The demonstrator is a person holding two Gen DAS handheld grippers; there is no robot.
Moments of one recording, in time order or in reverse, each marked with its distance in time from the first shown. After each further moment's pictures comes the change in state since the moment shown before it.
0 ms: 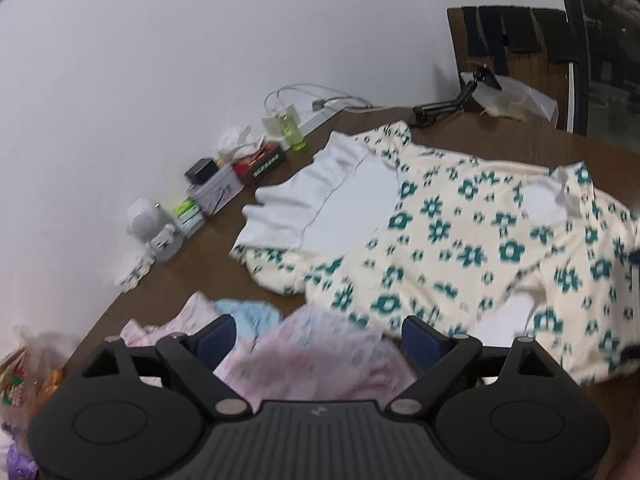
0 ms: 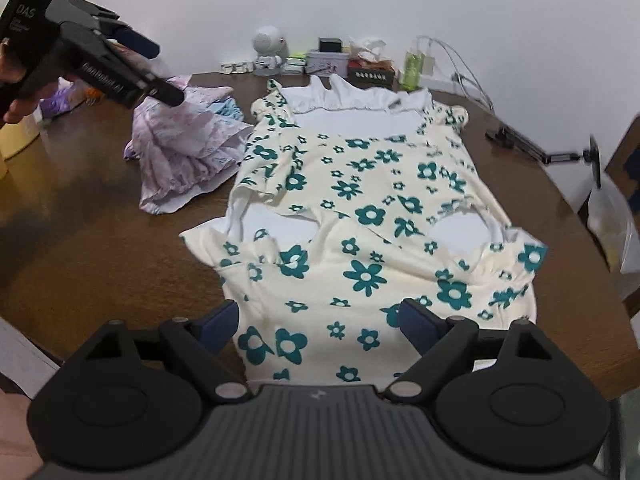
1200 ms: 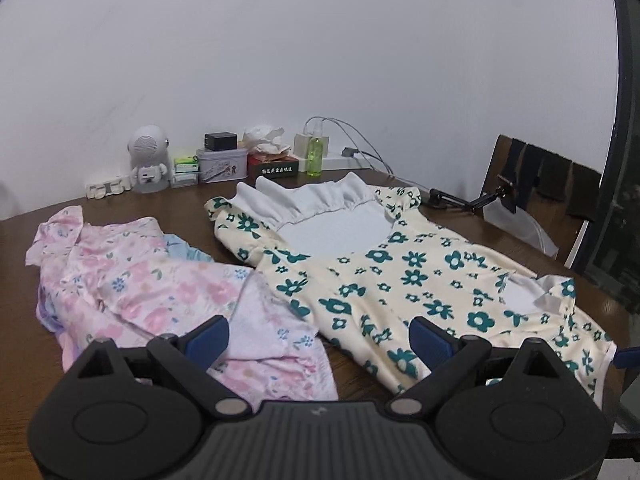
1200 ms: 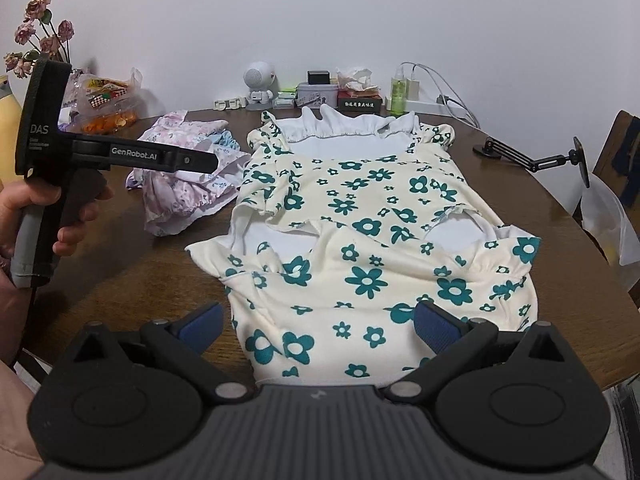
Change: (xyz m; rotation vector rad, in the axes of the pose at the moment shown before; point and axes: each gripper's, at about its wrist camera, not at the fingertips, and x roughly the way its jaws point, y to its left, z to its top) left arm 0.032 -0.010 -0.093 -0.493 -0.234 -0.121; right arm -0.010 0.006 -0.023 0.030 -0.118 -0.018
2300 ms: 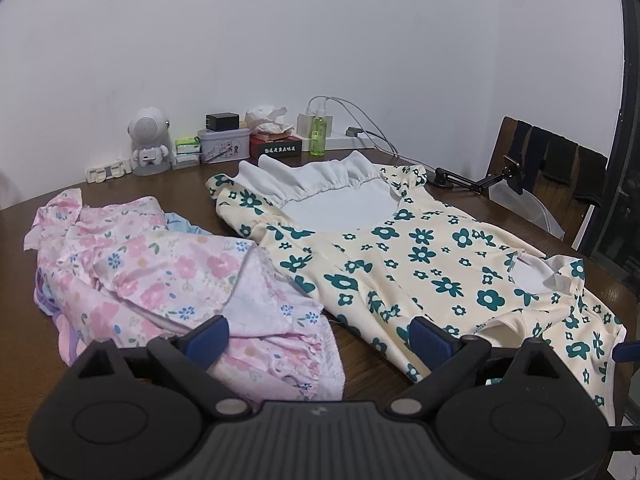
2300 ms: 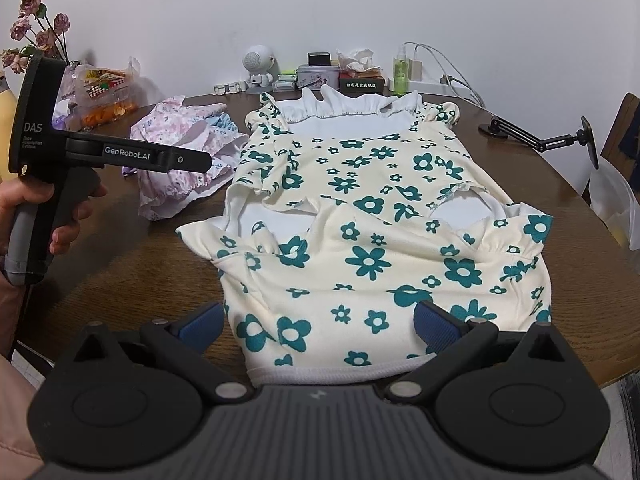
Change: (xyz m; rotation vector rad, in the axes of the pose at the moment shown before) left arm 0.010 0.000 -0.008 -0.001 0.052 0.017; right arm 0.014 -0.007 -0.006 0.017 0.038 0.018
